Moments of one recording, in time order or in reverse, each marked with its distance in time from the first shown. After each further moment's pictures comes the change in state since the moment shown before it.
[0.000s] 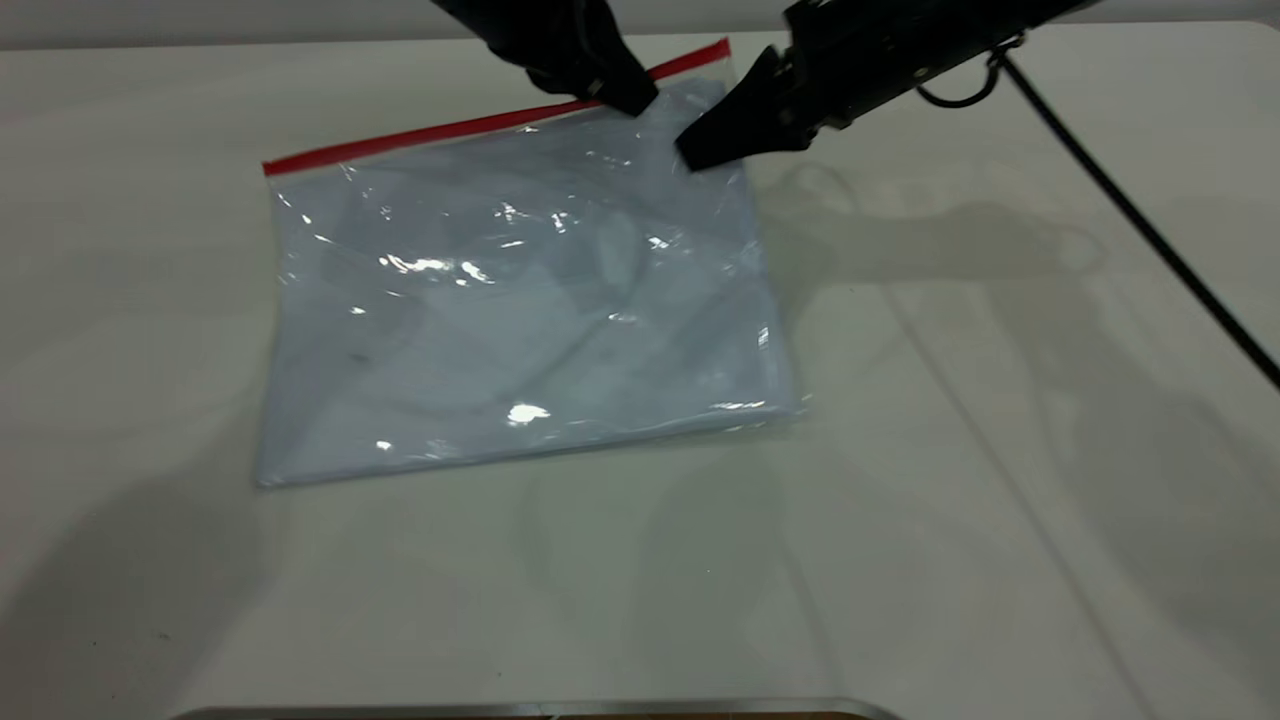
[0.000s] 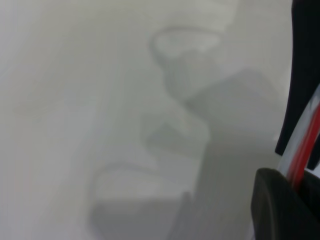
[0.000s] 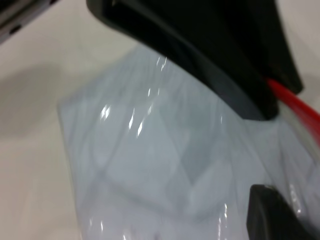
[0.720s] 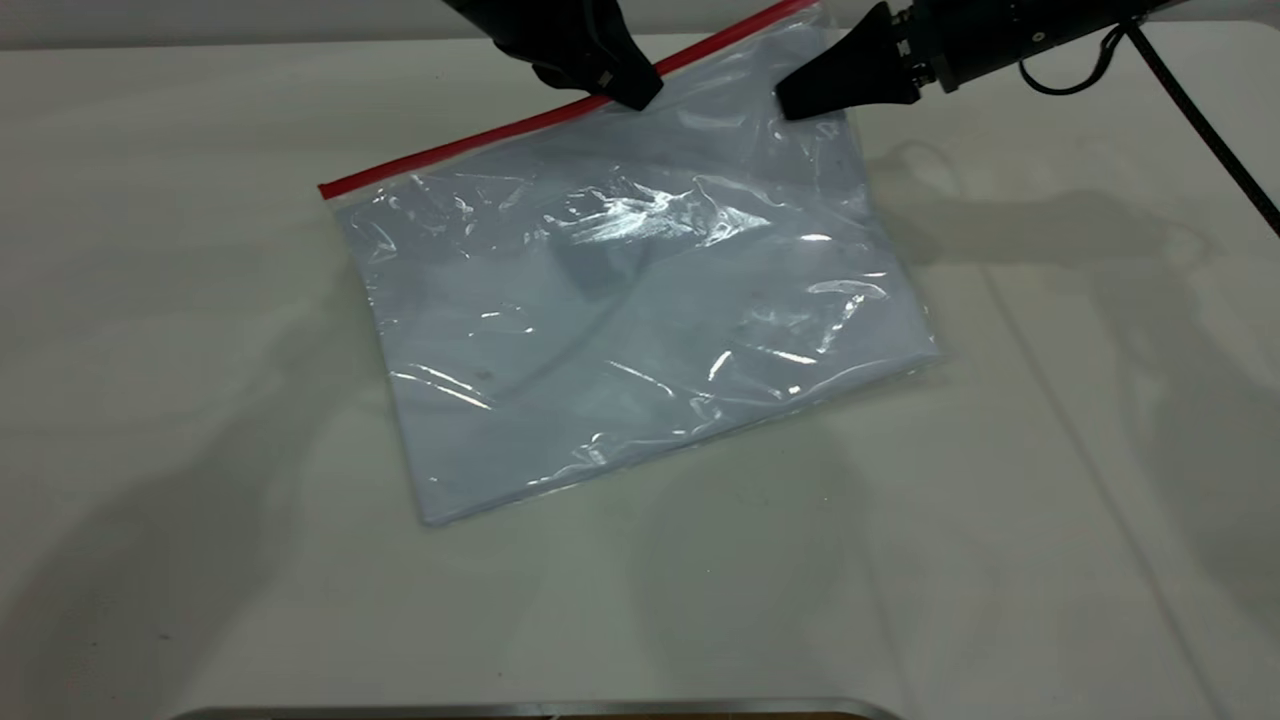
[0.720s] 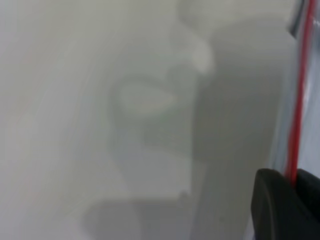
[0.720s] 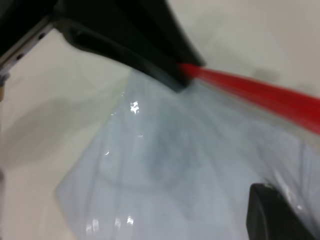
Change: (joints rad) left arm 0.003 0.001 -0.002 0.002 0.002 -0.028; right arm -0.140 0.000 0.000 0.005 0.076 0.091
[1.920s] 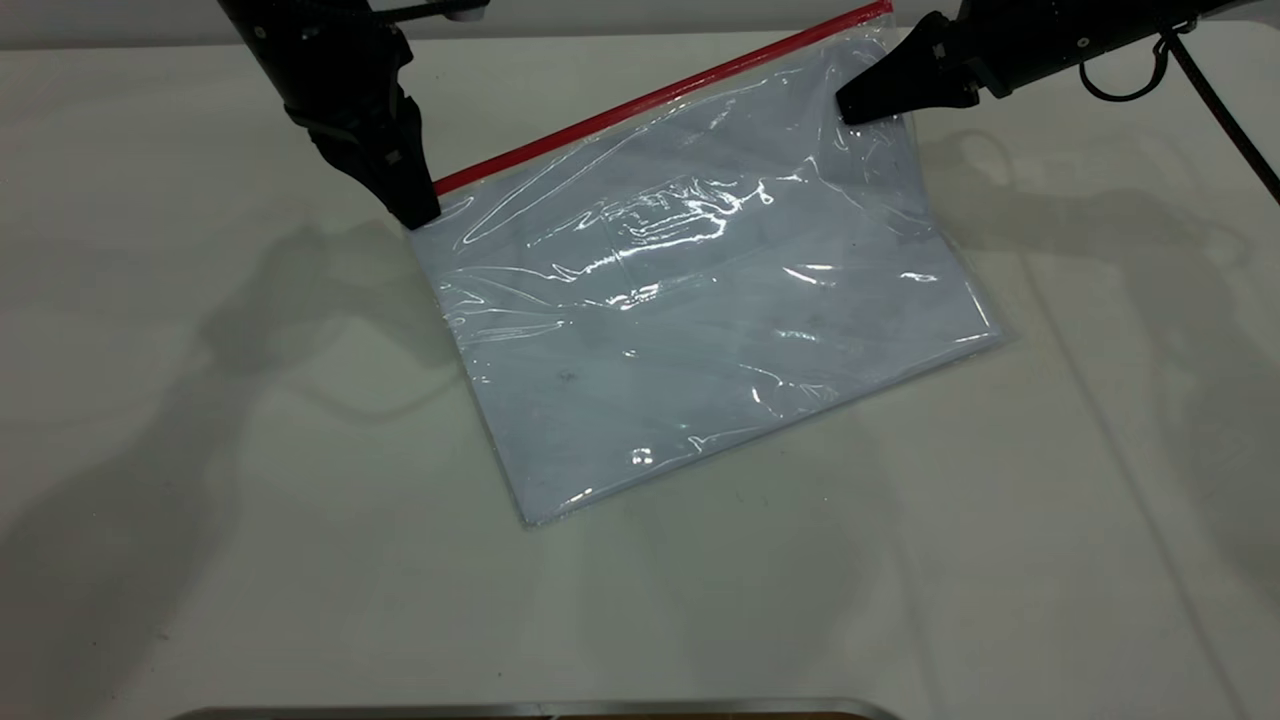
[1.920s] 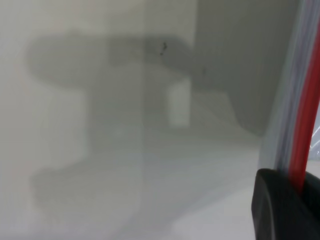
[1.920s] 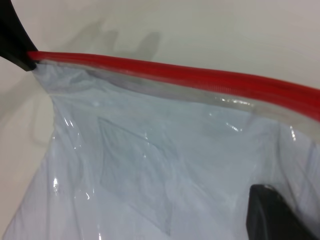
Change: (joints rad) left arm 0.118 0.003 0.000 0.626 0.274 -0.491; right arm -0.049 0.004 0.000 -0.030 -0.104 0.073
